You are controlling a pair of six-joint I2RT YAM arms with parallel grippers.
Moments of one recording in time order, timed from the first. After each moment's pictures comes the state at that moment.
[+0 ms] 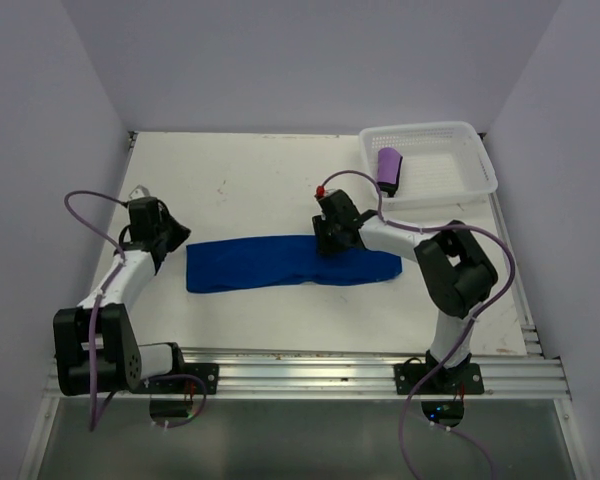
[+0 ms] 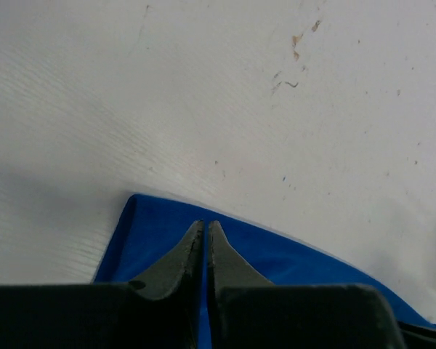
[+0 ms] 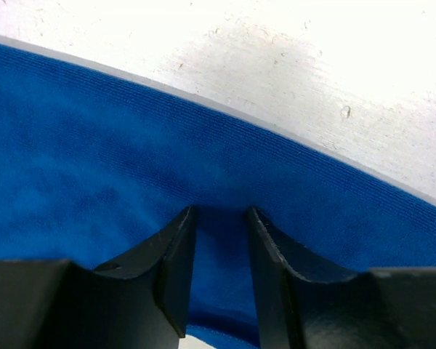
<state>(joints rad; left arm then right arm) 0.12 1.28 0.70 -0.14 0.04 -0.68 0.62 1.87 1.15 -0.27 0.03 0.38</state>
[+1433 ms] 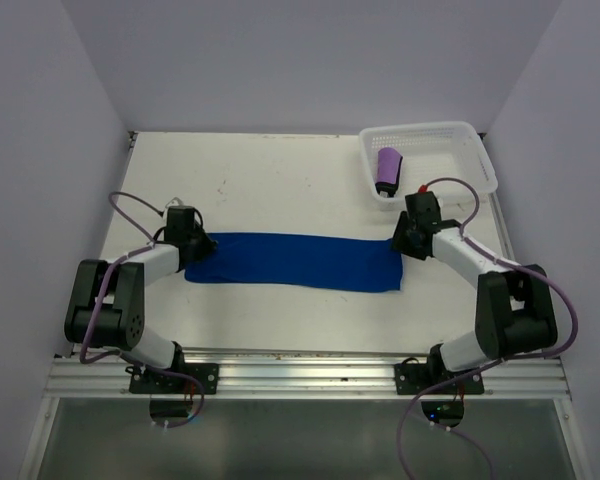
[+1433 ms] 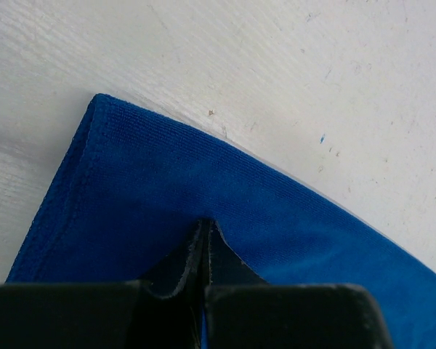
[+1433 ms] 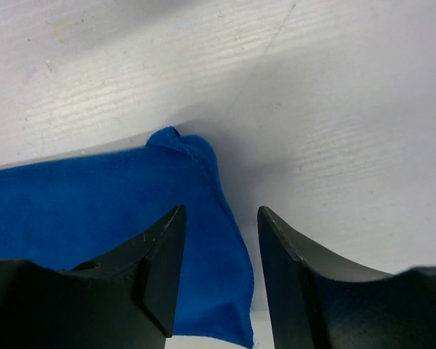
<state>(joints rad) -0.07 1.53 0.64 0.03 -0.03 -0.75 0.18 1.47 0.85 -0.40 0.17 0.50</state>
